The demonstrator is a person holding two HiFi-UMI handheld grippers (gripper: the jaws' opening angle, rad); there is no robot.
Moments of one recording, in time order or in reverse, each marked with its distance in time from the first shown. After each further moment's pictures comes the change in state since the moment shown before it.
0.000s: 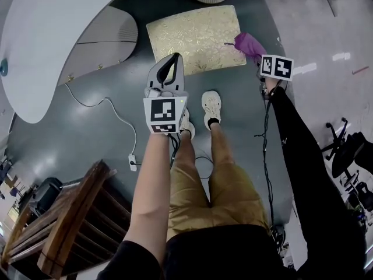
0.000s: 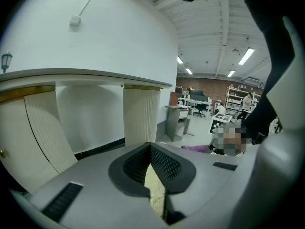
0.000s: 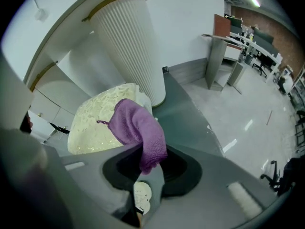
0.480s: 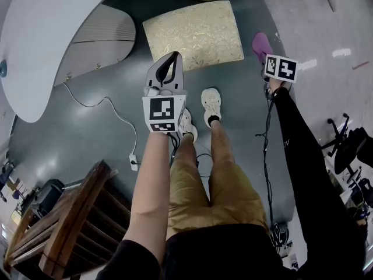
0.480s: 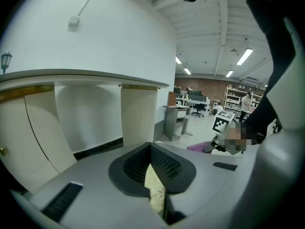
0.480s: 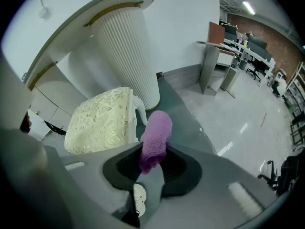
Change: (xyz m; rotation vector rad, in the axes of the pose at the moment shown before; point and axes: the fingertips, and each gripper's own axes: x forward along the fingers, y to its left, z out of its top) left arm -0.003 -0.013 -0.006 0.006 0.000 -0.018; right arm -0.019 -0.027 -0.006 0.000 -0.061 -0.058
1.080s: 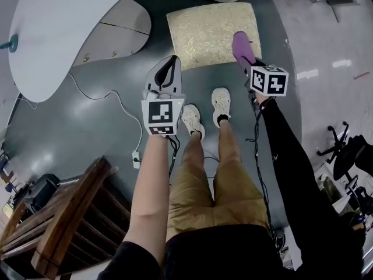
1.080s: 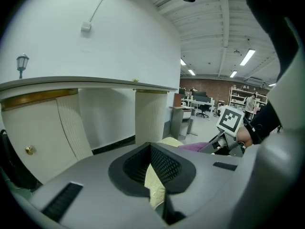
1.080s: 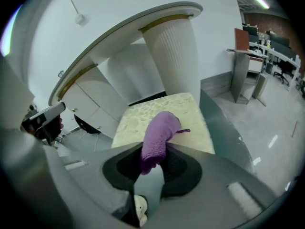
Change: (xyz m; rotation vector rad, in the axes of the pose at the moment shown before) left arm -0.076 0.064 -0.020 -0.013 -0.011 0.053; right arm -0.036 0.190 -0.020 -0.112 -0.122 0.303
